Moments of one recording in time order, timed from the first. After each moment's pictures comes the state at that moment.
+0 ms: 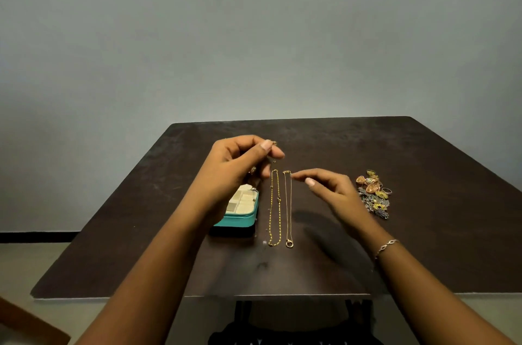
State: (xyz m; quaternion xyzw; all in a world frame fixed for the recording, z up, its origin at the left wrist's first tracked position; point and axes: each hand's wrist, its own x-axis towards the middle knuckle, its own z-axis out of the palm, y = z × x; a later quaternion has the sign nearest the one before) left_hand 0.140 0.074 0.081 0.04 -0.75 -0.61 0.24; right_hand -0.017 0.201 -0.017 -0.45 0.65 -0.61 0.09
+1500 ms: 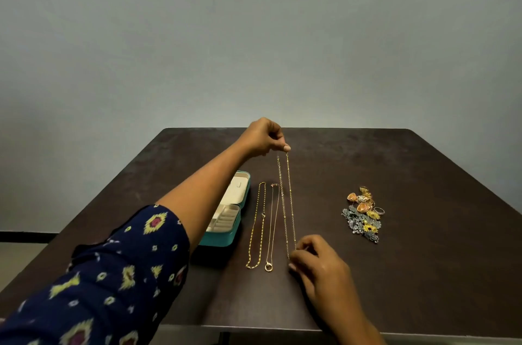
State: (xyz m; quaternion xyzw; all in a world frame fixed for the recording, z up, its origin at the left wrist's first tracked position) left_hand -0.043 0.006 0.062 0.09 -0.91 -0.38 0.14; right_hand 0.015 0.233 -0.080 -0.47 0.80 -0.34 -0.16
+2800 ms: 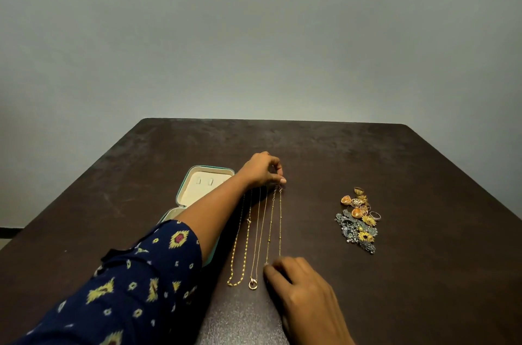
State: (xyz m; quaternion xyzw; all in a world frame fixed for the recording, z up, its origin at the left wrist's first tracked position) left_hand -0.093 0.000 -0.029 0.10 -0.95 -0.29 0.06; right_hand 0.013 0.217 -0.096 -0.49 0.80 -0.22 -0.26
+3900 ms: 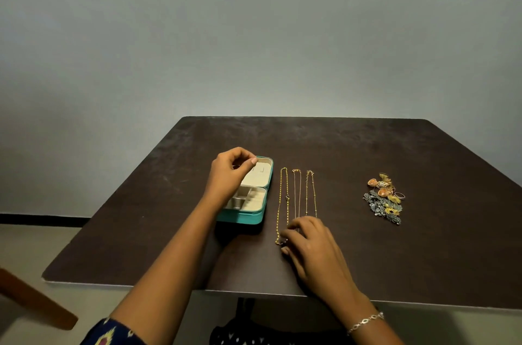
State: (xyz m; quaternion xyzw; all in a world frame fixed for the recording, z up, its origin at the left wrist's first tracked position) left_hand 0.079 -0.012 -0.007 0.18 -0.81 -0.44 0.35; right_hand 0.040 0.194 -0.084 -0.53 0.79 -0.24 -0.19
